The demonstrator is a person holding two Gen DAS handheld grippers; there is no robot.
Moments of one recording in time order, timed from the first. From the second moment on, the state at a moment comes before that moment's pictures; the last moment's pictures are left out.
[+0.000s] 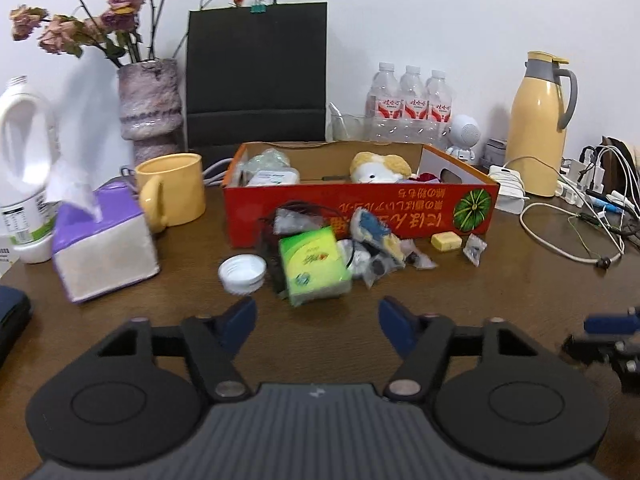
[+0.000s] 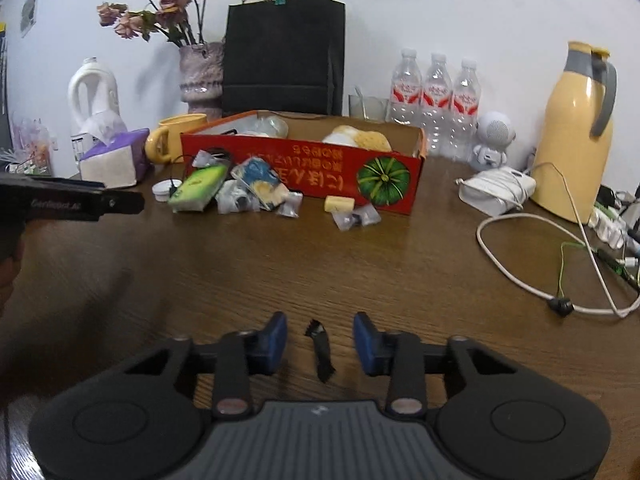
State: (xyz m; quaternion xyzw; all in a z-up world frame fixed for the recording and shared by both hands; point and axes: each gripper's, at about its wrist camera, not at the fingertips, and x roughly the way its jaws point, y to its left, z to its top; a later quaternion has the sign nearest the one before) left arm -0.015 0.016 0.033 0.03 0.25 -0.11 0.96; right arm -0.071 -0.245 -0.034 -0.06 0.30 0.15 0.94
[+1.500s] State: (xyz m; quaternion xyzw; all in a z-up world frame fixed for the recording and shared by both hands) left arm -0.120 0.028 0.048 0.03 0.19 -0.06 0.98; right arm -0.100 -0.251 -0.007 0.05 0.24 0.12 0.96
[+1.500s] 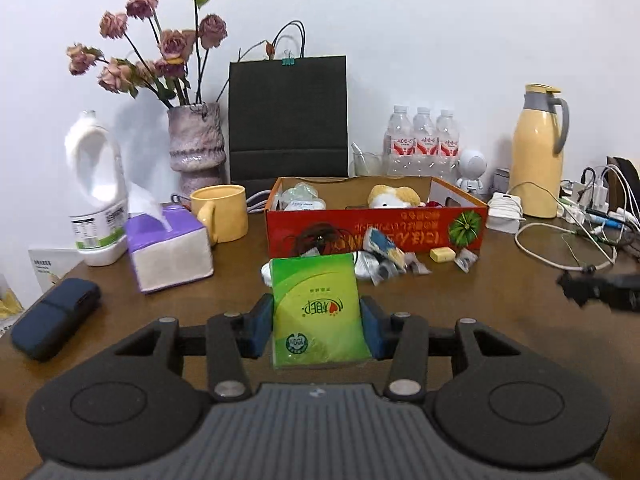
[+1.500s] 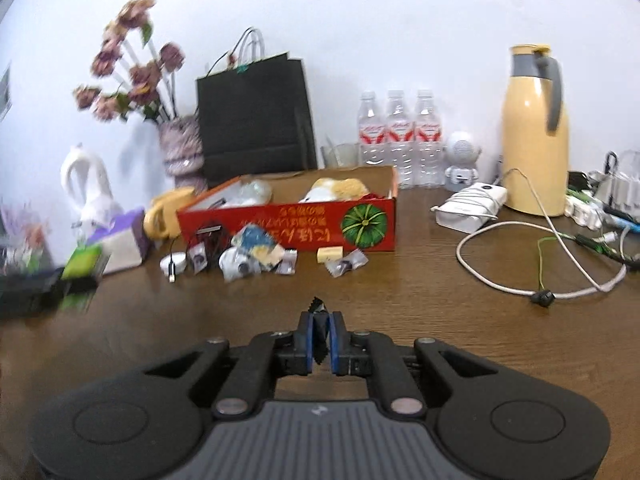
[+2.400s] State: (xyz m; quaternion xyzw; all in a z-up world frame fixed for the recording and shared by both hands) left arm 0.118 -0.021 0.207 0.00 0.15 -0.11 0.98; right arm 0.093 -0.216 0.172 0.04 0.15 0.17 0.97
